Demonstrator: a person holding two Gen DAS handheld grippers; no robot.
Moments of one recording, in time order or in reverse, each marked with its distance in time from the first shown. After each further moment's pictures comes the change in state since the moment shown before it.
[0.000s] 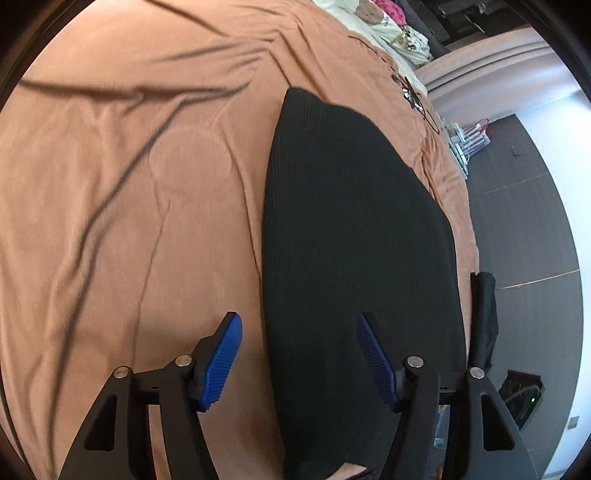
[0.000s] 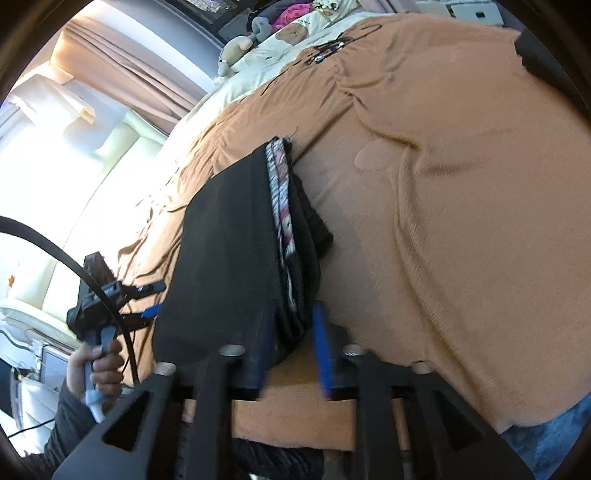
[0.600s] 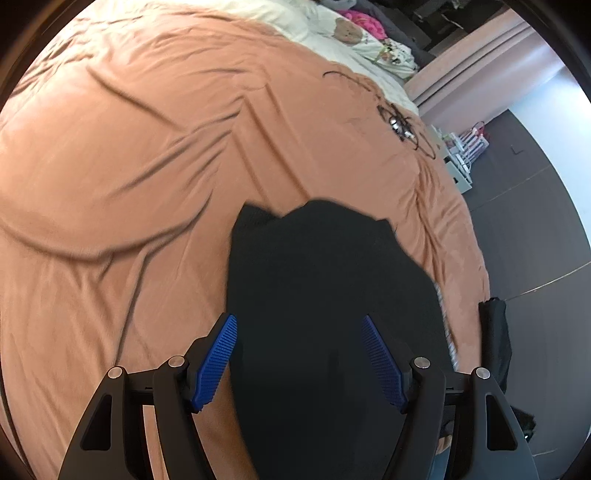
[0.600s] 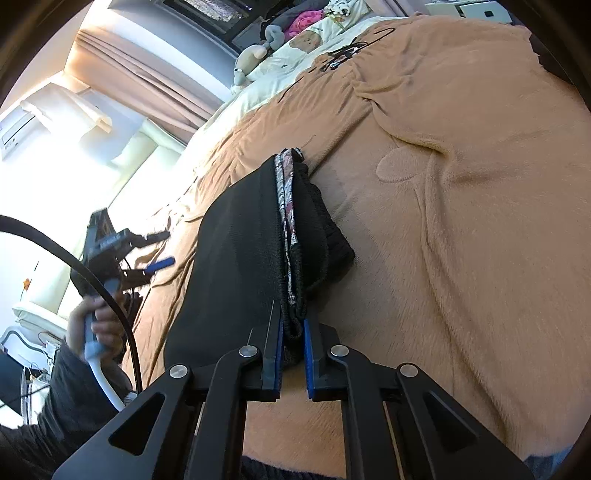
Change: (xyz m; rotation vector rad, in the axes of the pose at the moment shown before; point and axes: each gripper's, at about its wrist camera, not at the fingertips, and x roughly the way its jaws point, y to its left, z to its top) left arm -0.017 -0.044 0.077 0.111 -0.105 0.089; right arm 0.009 -0.006 -0.012 0.012 -0.033 0.106
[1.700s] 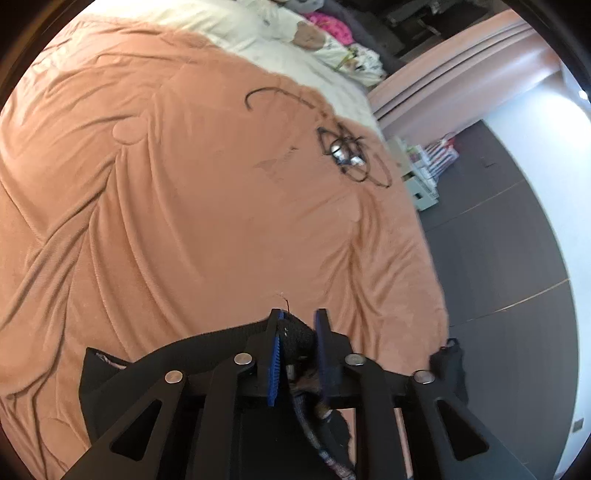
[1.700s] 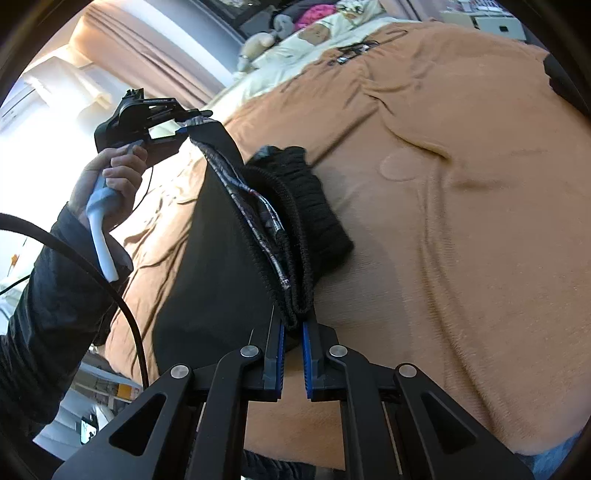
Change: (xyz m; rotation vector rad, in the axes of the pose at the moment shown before) left arm 0.063 -0.115 0.125 0.020 -0.019 -0.129; right arm -0.003 0.008 0.005 -0.064 0.052 -0.061
